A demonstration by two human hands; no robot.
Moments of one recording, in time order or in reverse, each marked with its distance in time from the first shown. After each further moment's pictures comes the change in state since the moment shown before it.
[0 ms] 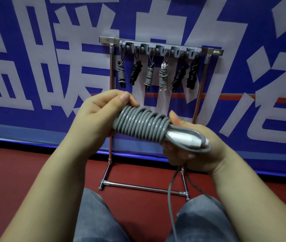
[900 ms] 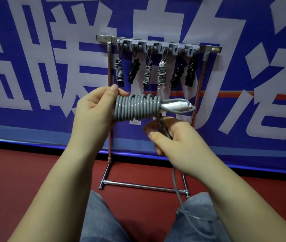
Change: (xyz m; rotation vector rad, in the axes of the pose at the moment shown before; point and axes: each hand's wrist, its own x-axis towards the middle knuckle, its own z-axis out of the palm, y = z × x) left_hand 0.005 0.002 0.021 -0.004 0.378 -0.059; right_hand 0.000 0.018 0.023 -1.009 0.604 -0.310
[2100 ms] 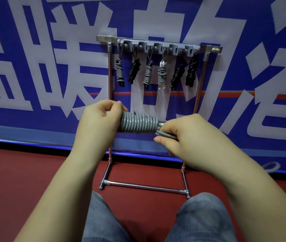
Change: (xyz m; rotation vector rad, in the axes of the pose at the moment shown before) left_hand 0.001 -0.022 -0.009 0.434 0.043 -0.065; right_hand 0.001 -0.012 -0.024 -0.676 -0.062 -0.110
